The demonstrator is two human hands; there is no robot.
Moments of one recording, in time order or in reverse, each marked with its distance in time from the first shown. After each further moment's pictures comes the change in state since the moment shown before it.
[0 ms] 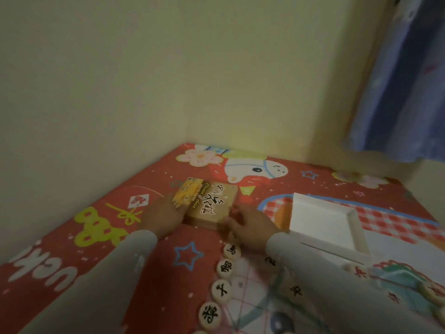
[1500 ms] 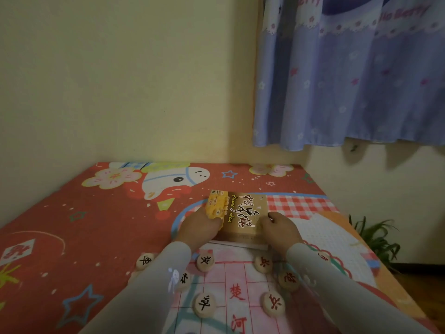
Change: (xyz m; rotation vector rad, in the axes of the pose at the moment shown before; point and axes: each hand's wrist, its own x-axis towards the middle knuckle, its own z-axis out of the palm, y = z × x) left_hand -0.044 0.225 0.114 -0.224 -0.352 0.342; right_hand -0.092 0.169 -0.105 0.164 0.451 0.607
